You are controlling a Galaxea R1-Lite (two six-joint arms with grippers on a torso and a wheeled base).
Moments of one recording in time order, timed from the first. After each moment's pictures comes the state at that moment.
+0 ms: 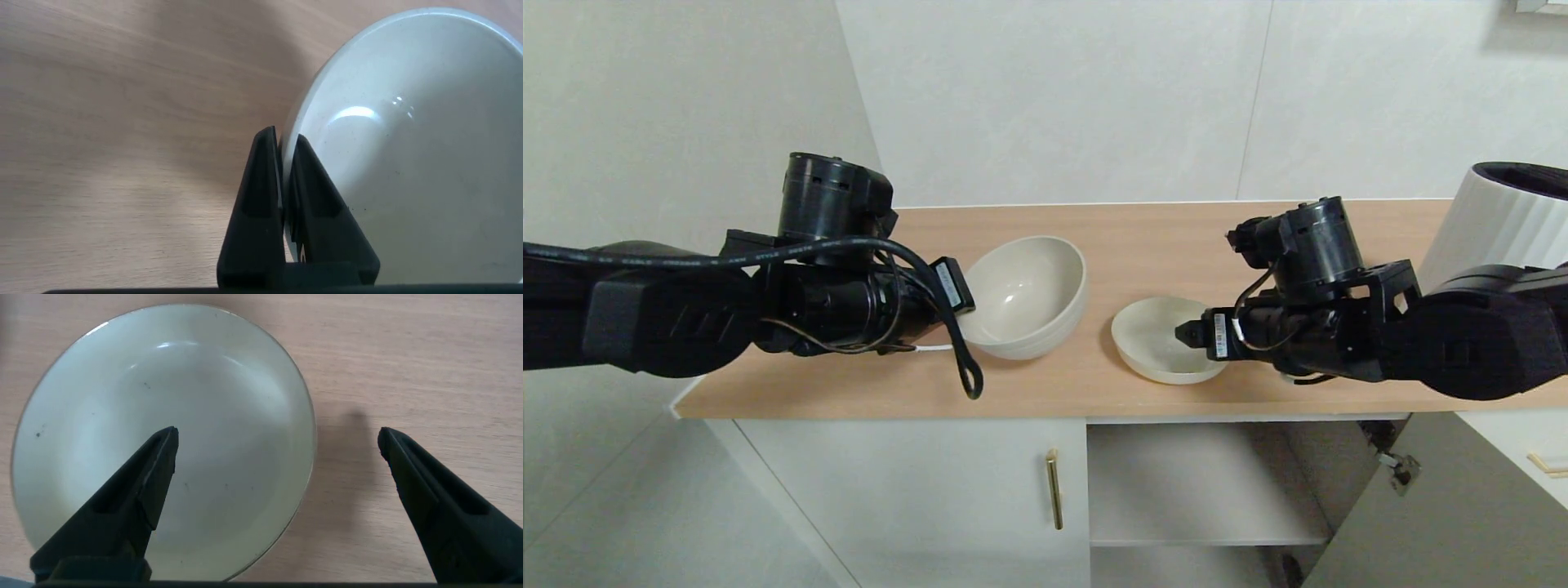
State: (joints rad) left arm -0.42 1.77 -1.23 -0.03 0.04 -0.68; right arm 0.59 1.83 -1.23 -0.06 -0.35 0.27
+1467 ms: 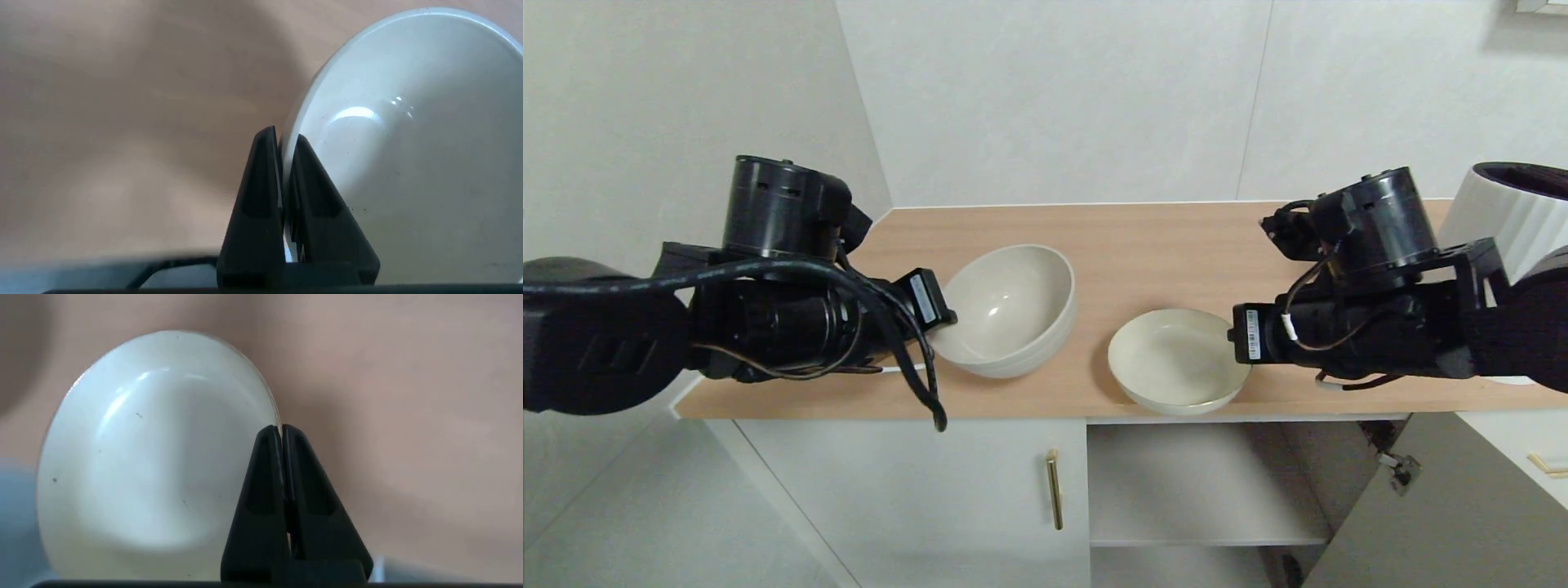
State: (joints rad) left arm -0.41 1.65 -1.11 -0.03 0.03 -0.66; right arm 0.59 1.69 -1.20 0.08 -0.22 0.33
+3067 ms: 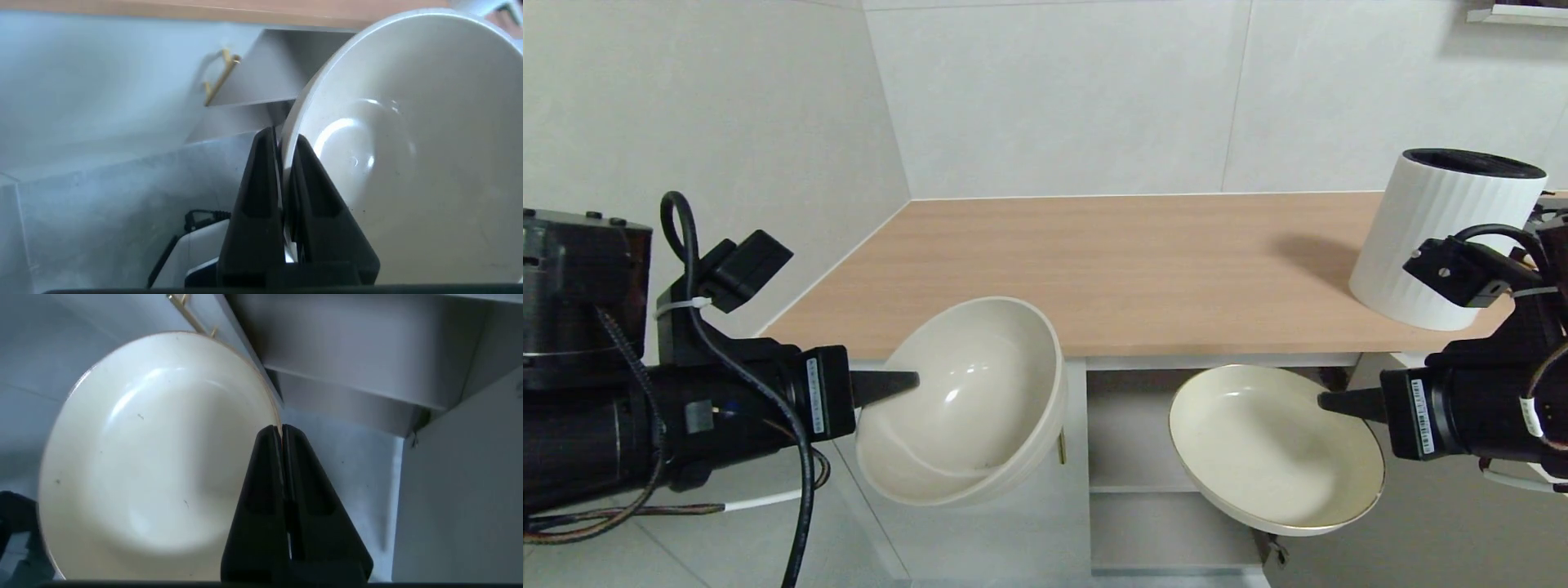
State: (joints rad) left arm -0.44 1.32 -0.83 -0.03 -0.15 -0.47; right arm 0.57 1.34 -0.95 0.21 -0.06 0.31
